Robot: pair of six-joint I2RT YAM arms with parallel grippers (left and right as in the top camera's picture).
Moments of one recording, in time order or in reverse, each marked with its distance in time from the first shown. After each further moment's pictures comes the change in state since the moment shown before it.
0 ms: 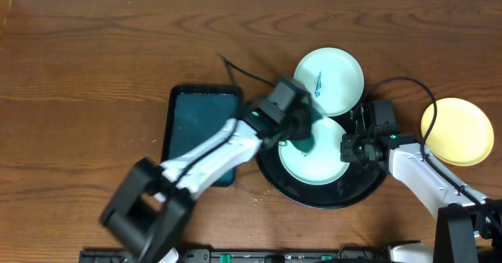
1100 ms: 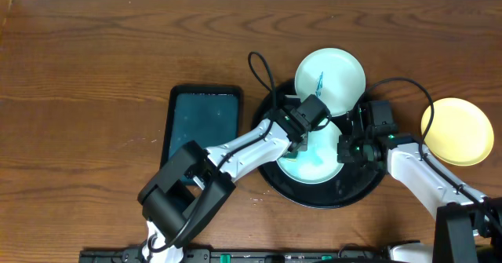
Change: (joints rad) left arm -0.081 0.183 0.109 -0.232 -0.404 0.014; right arm 0.009 0.006 0.000 -0.001 -0.045 0.000
